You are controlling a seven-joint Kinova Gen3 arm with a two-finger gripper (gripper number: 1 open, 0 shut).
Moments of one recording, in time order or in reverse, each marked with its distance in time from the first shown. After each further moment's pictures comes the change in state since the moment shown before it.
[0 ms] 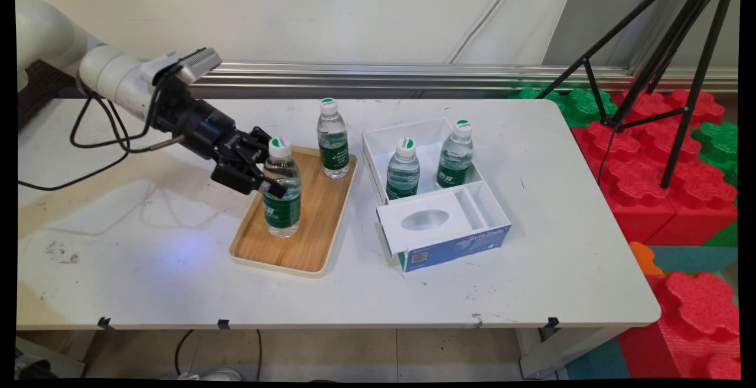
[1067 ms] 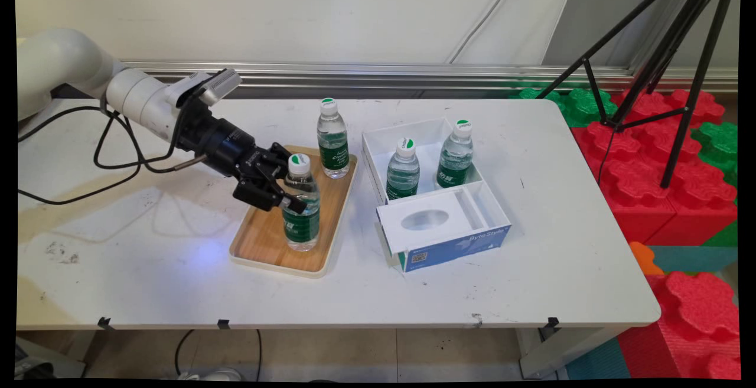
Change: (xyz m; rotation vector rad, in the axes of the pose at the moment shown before) arm -0.012 0.000 0.039 -0.017 0.032 0.009
